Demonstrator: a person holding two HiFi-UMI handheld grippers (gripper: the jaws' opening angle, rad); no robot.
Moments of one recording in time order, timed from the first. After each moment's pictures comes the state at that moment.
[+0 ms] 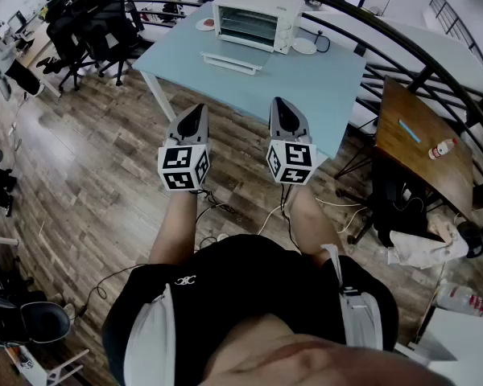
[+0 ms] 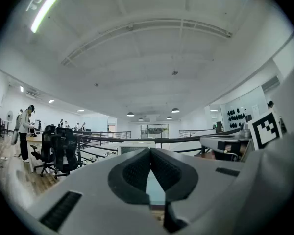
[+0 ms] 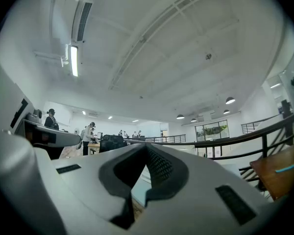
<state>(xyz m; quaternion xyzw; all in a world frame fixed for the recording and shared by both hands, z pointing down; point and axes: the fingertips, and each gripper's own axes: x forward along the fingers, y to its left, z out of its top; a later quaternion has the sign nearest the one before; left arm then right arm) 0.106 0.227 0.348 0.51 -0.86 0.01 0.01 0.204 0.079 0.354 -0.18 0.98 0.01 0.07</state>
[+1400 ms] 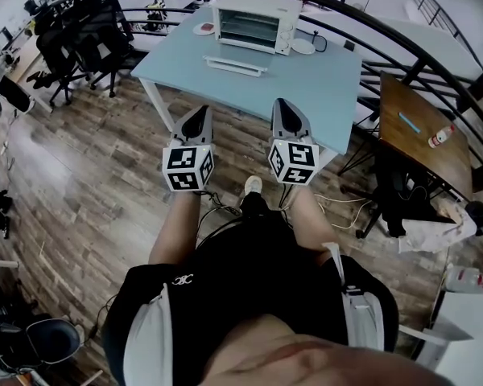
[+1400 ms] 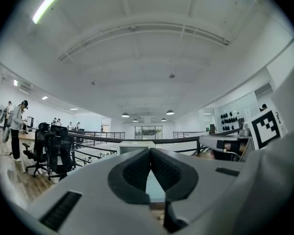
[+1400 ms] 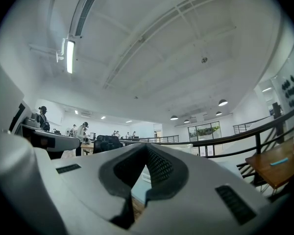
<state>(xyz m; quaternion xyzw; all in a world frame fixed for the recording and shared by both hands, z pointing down) 0.064 0.265 0.365 0.54 -0.84 0.00 0.01 0.172 0.127 0.365 -0.23 0.97 0.00 0.07</state>
